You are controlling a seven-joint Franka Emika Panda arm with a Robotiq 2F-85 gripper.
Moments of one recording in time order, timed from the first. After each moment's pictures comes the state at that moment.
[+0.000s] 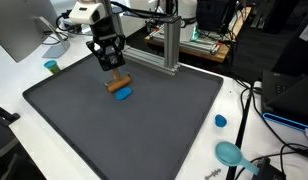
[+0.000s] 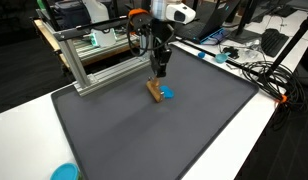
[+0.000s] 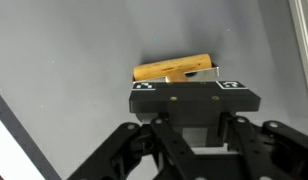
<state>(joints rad) -0.09 0.31 0.03 -1.97 -0.12 2.29 -1.11</state>
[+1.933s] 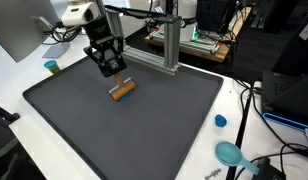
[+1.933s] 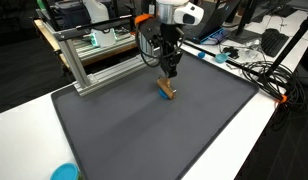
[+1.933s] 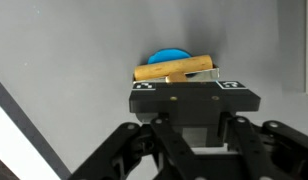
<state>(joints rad) -0.12 0.38 0.07 -1.86 0.05 2.24 -1.31</state>
